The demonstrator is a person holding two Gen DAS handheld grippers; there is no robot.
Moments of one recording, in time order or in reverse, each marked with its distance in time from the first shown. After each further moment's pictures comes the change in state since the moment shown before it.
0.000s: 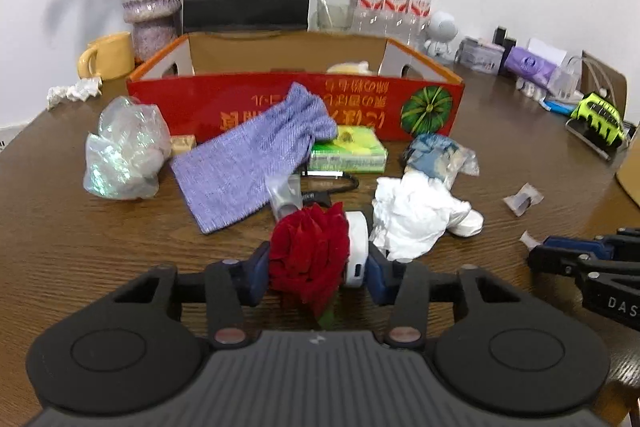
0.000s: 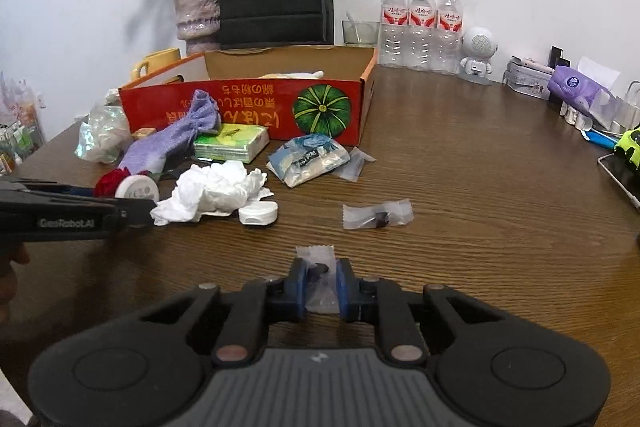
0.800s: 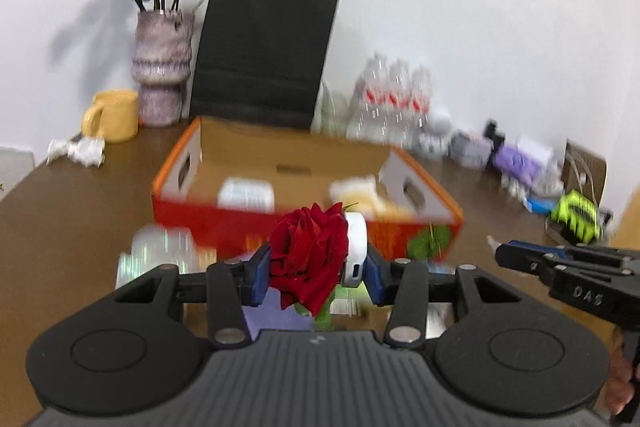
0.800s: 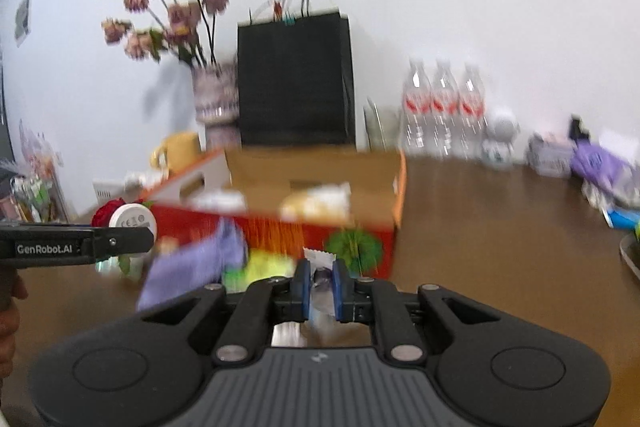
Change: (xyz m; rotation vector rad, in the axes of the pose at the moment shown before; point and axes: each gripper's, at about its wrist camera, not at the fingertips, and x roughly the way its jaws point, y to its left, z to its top) left arm -0.014 0.053 0.088 -0.111 -0.181 -0.093; right arm 0.011 0.017 0.100 -0.003 -0.228 0.064
